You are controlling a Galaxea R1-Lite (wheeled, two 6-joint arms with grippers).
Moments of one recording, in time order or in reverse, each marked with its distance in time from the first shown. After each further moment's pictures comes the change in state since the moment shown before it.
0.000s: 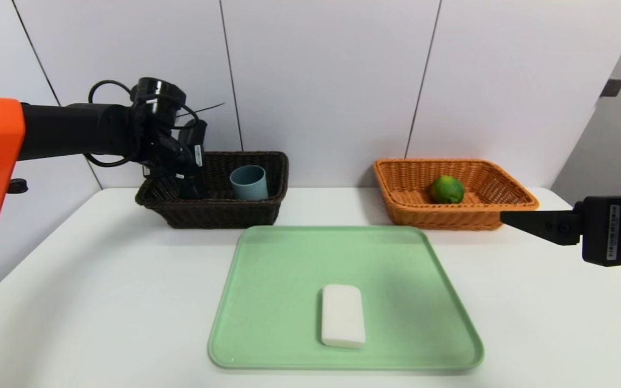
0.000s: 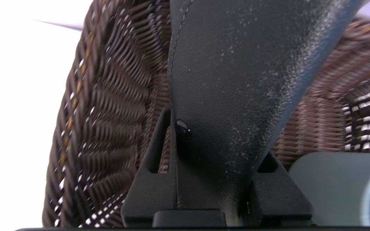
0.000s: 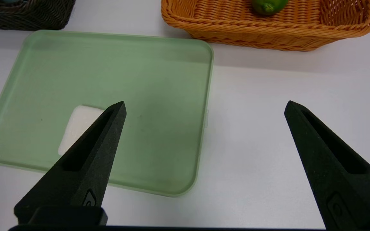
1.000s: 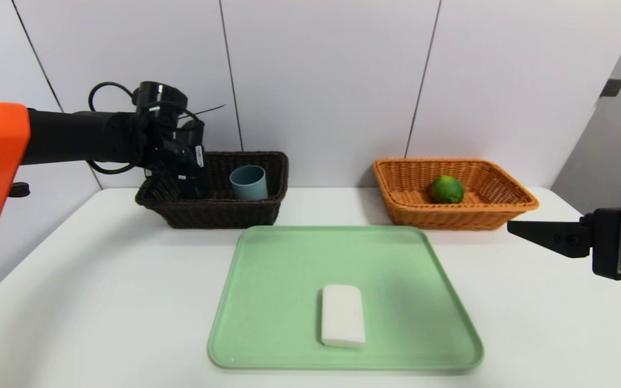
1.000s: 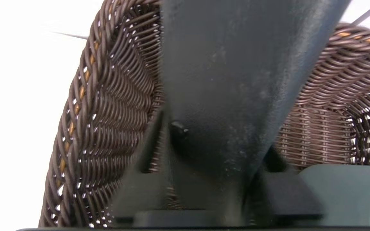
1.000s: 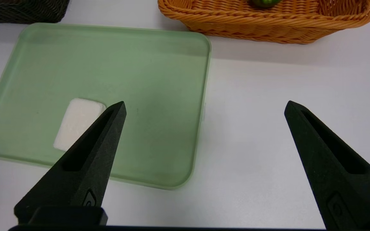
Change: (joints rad) left arm -0.003 -0.004 0.056 -0.093 0.031 0.000; right arm 0.000 -0.030 0.037 0.000 0.000 0.000
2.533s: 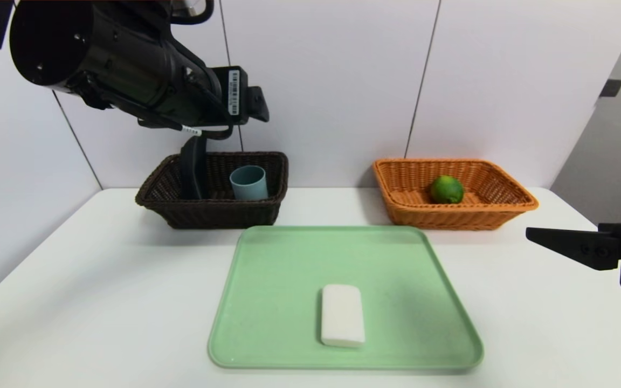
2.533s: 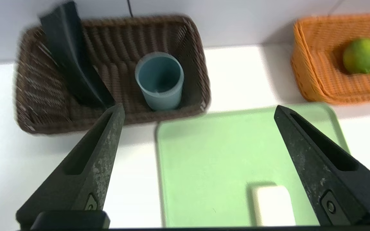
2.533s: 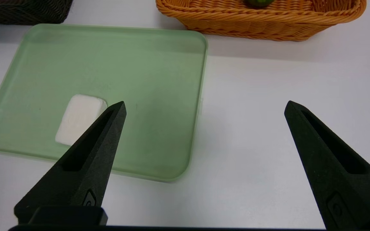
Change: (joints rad) left arm -0.518 -0.373 -0.179 0.480 0.178 -0.070; right arm -0.002 -0.067 0.042 0.003 0.000 0.001
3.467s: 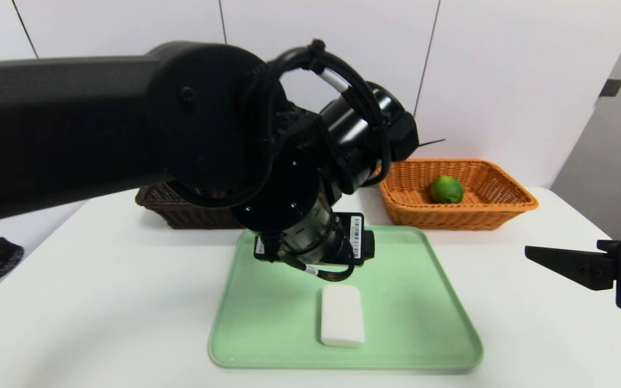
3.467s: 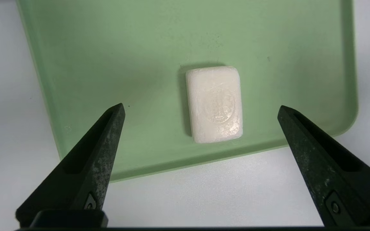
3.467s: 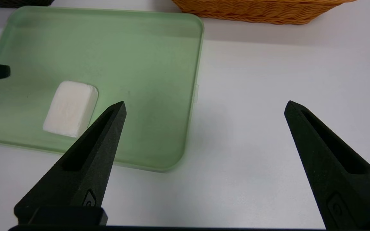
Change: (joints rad) left arm -0.285 0.252 -0.011 0.257 -0.076 -0.370; right arm -0.001 -0.010 0.058 -0.009 0.000 0.003
